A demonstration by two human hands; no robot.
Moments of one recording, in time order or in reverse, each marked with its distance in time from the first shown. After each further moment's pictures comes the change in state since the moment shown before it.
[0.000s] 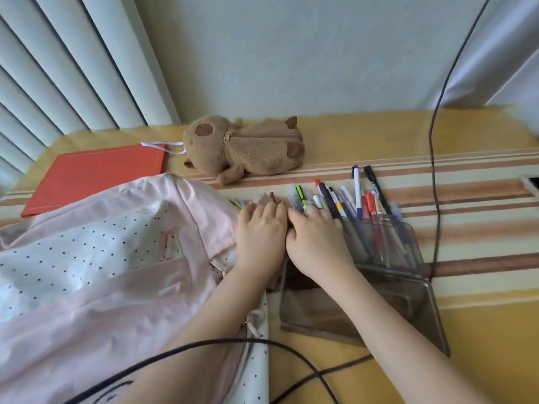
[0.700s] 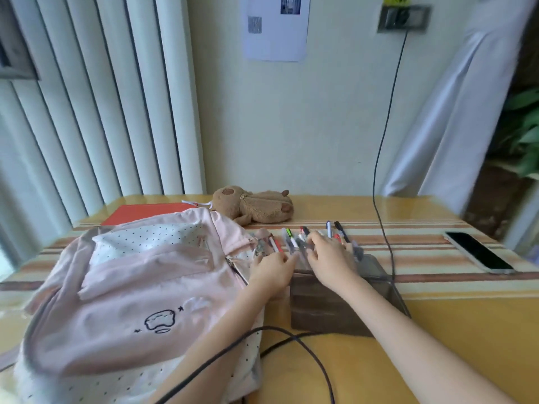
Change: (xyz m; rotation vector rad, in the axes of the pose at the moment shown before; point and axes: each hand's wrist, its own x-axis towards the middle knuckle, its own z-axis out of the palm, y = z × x) left_hand -0.052 0.049 -0.082 -0.652 -0.431 -0.367; right_hand -0.083 0.035 -0.030 -0.002 0.309 -0.058
